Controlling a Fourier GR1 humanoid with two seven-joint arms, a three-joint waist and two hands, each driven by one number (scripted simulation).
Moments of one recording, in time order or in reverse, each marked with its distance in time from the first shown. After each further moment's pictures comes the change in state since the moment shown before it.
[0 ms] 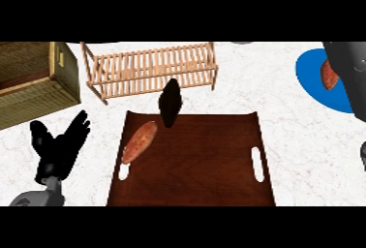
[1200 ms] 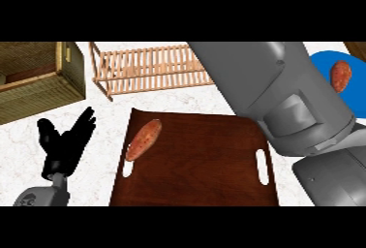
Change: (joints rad) left arm -0.028 0.001 -0.035 0.017 0.000 -0.006 -0.029; right arm -0.077 0.223 0.255 0.134 0.141 0.318 -0.001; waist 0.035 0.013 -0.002
